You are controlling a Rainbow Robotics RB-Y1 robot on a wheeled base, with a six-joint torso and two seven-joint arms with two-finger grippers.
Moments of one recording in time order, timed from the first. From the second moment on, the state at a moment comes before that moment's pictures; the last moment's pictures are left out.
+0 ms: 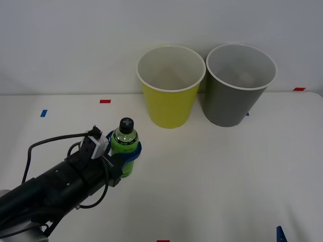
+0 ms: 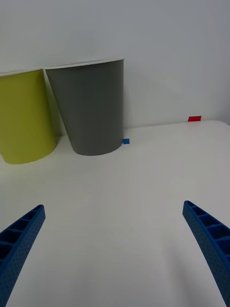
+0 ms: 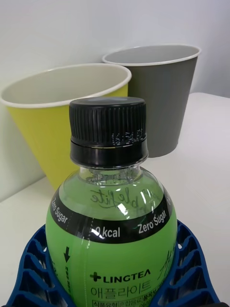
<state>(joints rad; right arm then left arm) 1.10 -0.29 0.13 -1.96 -0.02 -0.77 1.28 0.17 0.79 -0.42 -2.27 0.50 0.24 -1.65</state>
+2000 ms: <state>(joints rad) 1.10 -0.29 0.13 -1.96 -0.02 -0.77 1.28 -0.46 0.41 0.32 -2.41 0.93 1.25 -1.67</state>
